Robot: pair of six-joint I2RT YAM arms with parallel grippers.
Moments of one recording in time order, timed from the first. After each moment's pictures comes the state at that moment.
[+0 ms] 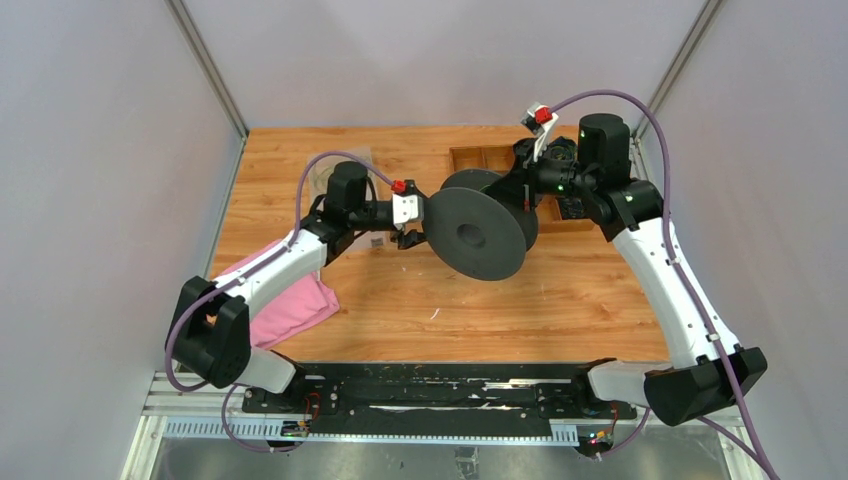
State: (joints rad) left arm -0.49 1.42 0.98 0.09 0.92 0.68; right arm 0.31 1.26 1.44 -0.59 -0.76 -0.04
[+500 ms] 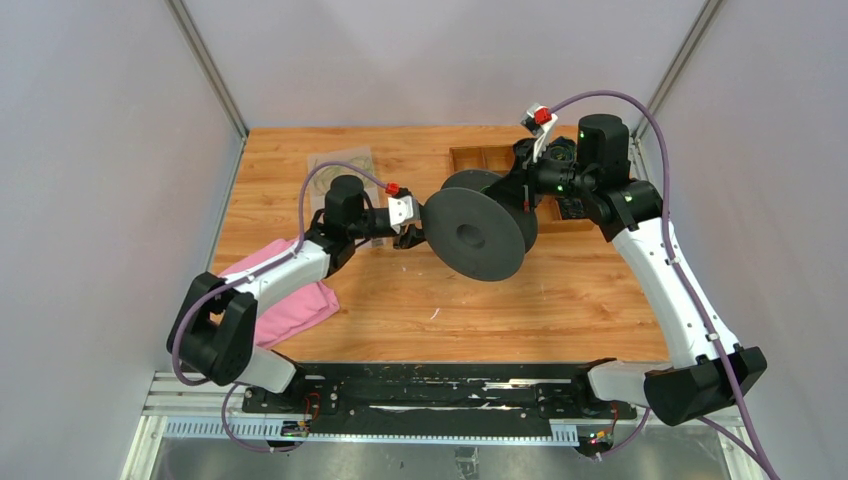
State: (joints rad) left arm -0.49 1.43 0.83 0.41 0.91 0.45; right arm 0.31 1.26 1.43 -0.59 -0.76 -0.04
